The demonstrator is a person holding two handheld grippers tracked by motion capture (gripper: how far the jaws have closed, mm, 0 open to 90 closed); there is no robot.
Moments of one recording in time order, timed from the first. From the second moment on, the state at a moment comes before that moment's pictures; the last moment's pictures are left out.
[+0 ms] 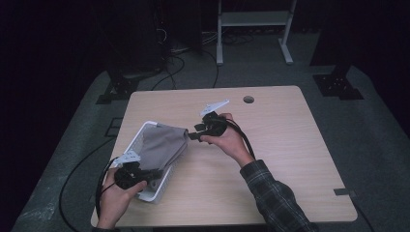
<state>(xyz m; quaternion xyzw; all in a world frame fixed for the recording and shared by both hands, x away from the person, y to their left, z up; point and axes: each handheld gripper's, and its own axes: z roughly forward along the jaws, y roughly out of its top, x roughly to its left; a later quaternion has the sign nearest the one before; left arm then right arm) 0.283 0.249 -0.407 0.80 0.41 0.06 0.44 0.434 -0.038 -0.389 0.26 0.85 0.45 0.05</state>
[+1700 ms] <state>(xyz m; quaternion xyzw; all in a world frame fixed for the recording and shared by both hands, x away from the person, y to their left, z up) 0.294 0.369 -0.392 0.72 0.53 0.20 0.40 0.444 -0.022 -0.416 0.26 0.87 0.42 0.04</state>
